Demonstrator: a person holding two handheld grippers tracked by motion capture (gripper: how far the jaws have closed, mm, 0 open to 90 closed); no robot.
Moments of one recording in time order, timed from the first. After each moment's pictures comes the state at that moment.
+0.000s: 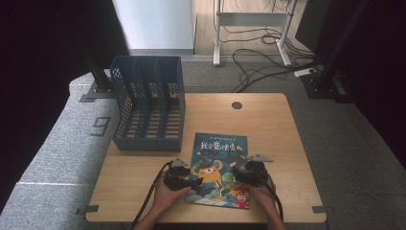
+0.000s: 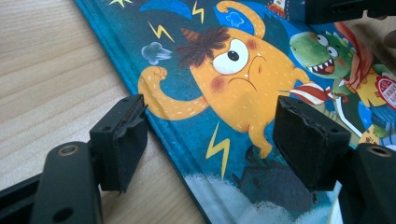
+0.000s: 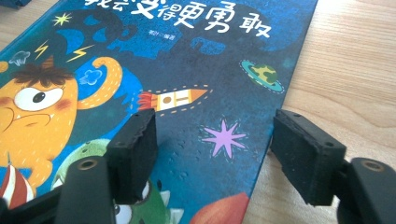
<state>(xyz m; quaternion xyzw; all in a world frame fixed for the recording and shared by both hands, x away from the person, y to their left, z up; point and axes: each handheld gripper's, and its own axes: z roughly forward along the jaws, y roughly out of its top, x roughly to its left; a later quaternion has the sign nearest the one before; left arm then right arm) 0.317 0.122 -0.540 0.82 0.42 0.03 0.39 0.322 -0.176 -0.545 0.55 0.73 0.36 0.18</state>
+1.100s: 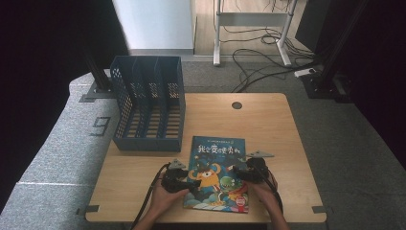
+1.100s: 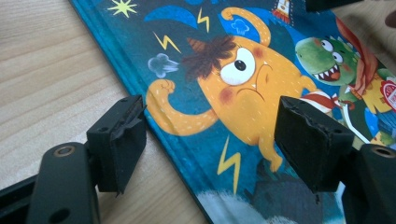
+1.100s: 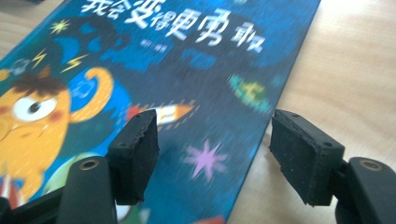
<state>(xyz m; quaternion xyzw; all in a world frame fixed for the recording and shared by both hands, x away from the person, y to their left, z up) 0.311 0.129 -0.540 0.82 0.42 0.03 0.39 0.332 -0.181 -0.538 0.53 0.75 0.36 0.15</state>
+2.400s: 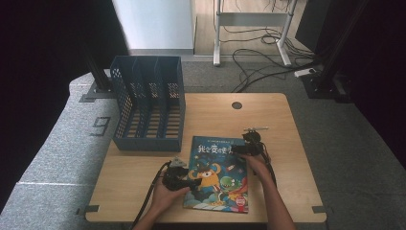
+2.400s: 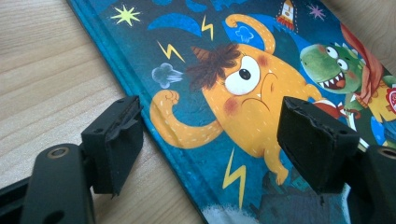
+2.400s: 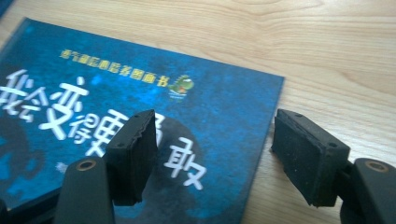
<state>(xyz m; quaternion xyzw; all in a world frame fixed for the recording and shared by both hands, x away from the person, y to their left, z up) 0.316 0.126 -0.540 0.82 0.42 0.03 0.39 0.429 -0.180 -0.534 0.59 0.73 0.33 0.11</state>
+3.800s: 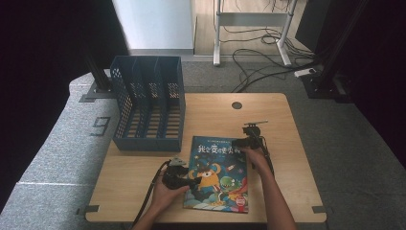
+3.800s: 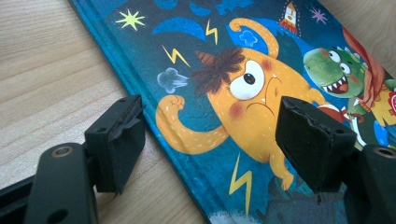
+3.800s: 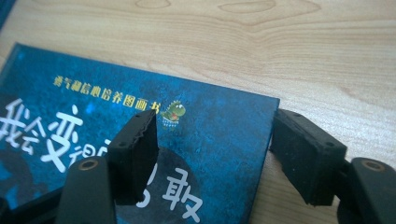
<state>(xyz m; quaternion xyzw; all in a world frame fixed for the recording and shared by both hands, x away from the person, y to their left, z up) 0.320 0.128 -0.541 0.82 0.42 0.03 0.39 0.452 -0.181 -0.528 0.63 0.71 0.31 0.07</state>
